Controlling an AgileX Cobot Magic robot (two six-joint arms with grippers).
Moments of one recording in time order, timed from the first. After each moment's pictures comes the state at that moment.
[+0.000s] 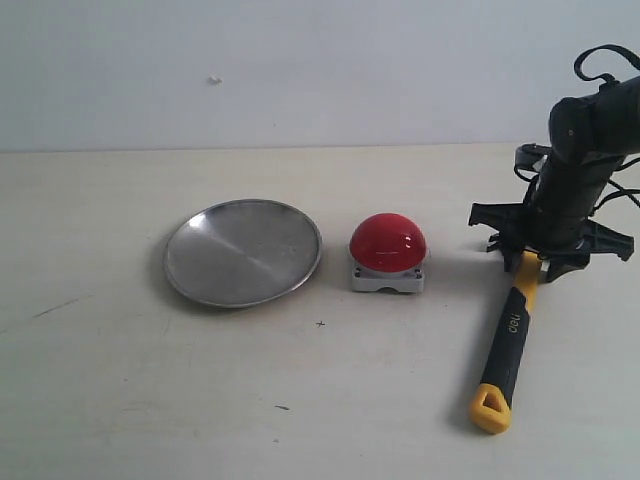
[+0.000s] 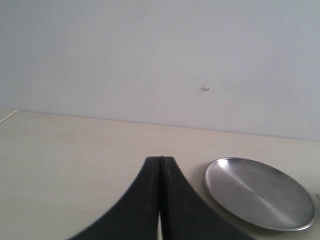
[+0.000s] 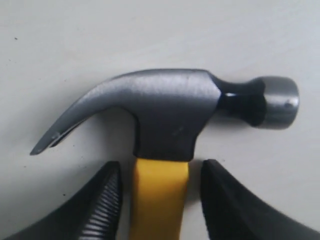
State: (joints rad) left arm -0.06 0.01 0.00 0.02 0.10 -0.13; right arm -0.02 2.14 -1.34 -0.12 0.69 0.60
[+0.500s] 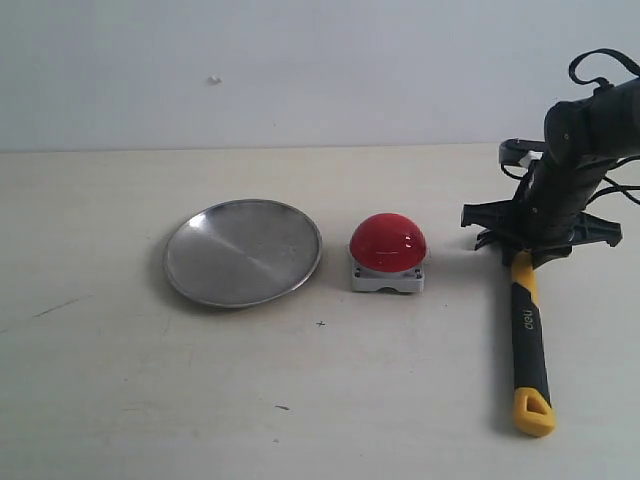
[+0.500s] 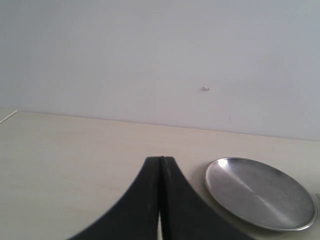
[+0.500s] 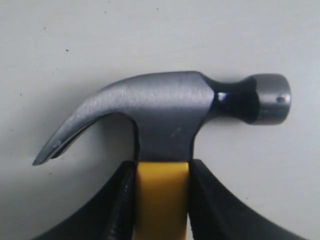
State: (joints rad) left arm -0.06 0.01 0.00 0.02 0.10 -0.13; right arm -0.02 2.14 -1.34 -0.14 0.62 0.46
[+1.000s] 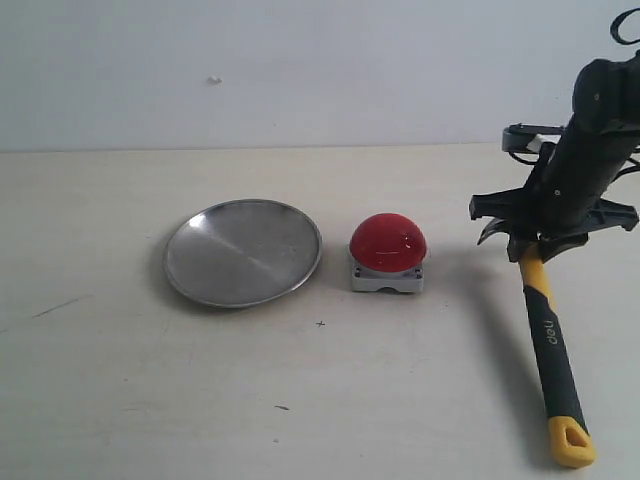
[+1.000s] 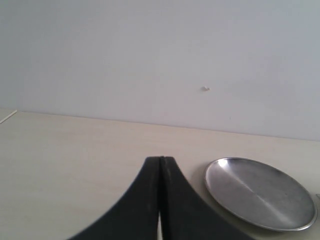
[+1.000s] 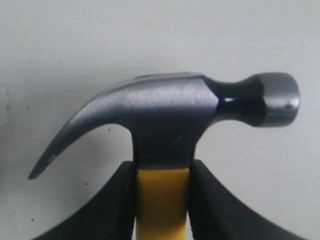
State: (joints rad) left arm -0.06 0.01 0.00 0.02 0.10 -0.13; right arm -0.04 2.03 -1.33 0.03 0.76 0.18
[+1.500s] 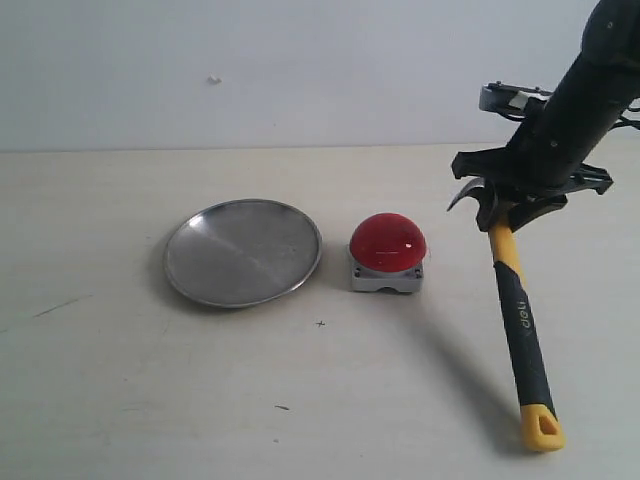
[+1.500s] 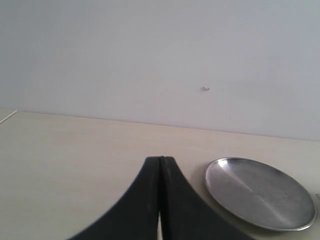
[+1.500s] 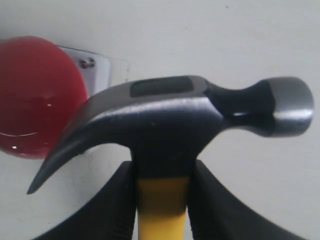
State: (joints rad) left arm -0.06 0.01 0.00 0.02 0.10 -0.13; right arm -0.05 2.01 -1.50 0.28 1.00 -0.11
